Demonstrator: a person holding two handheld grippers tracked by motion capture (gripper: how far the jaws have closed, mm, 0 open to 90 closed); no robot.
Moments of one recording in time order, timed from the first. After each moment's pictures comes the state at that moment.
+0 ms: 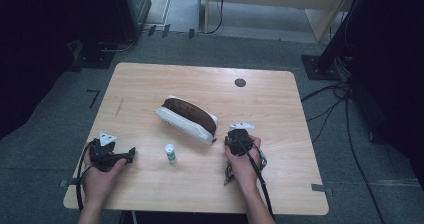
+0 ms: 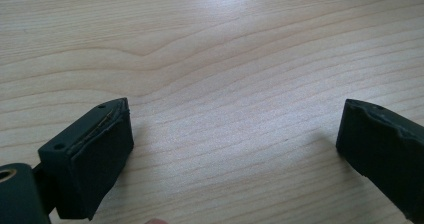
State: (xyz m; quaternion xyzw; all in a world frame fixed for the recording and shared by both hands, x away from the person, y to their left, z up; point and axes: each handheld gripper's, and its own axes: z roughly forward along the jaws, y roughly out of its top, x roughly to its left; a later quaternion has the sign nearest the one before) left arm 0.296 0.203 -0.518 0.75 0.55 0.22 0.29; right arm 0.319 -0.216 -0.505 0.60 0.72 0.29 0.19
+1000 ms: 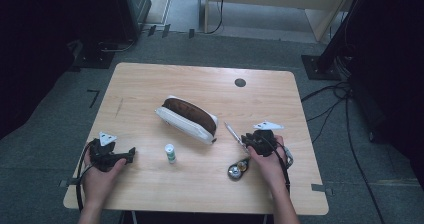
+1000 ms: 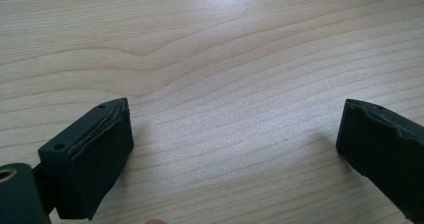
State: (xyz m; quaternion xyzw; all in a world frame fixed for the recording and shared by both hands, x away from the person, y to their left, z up) left arm 0.296 0.203 -0.518 0.75 0.55 0.23 0.29; right arm 0.309 -0.296 -0.494 0.53 0.75 0.36 0.15
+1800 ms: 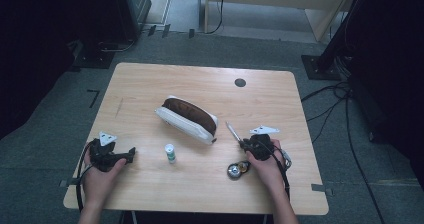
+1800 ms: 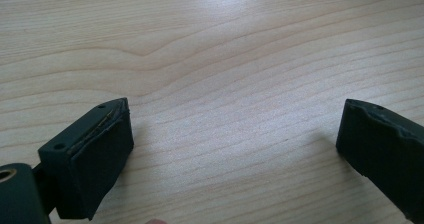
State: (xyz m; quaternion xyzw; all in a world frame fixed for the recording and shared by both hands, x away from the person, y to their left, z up) left arm 0.296 0.203 -0.518 0.75 0.55 0.22 0.29; right arm 0.304 -0.287 -0.510 0.51 0.77 0.35 0.14
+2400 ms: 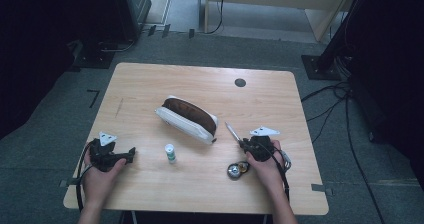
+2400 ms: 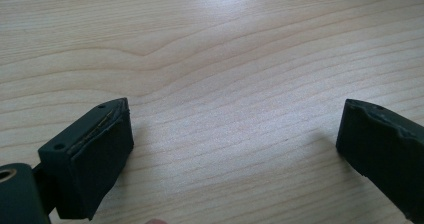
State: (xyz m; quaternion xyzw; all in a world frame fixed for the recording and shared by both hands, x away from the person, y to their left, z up) left arm 0.296 0.203 -0.518 0.75 0.55 0.22 0.29; right arm 0.300 -0.287 -0.508 0.50 0.77 0.36 0.16
